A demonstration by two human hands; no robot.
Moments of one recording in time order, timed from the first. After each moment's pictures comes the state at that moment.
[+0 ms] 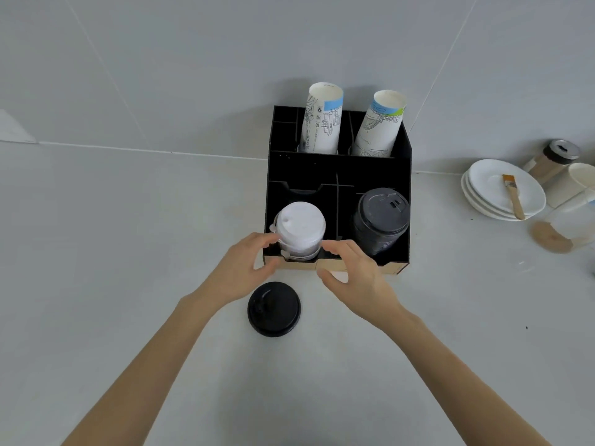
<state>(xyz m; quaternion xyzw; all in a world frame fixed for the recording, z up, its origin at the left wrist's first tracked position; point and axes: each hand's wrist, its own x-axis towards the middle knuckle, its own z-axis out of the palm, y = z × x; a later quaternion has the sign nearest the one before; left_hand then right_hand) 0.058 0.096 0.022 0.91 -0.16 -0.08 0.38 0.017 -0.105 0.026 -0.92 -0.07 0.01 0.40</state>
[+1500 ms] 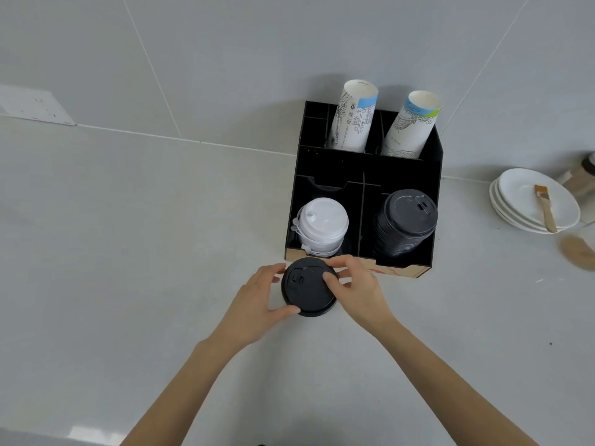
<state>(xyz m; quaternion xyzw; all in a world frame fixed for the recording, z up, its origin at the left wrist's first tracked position) -0.001 0.108 -0.018 0.90 -0.08 -0.11 0.42 0.013 -0.074 0.001 -0.87 0.04 0.08 0.49</state>
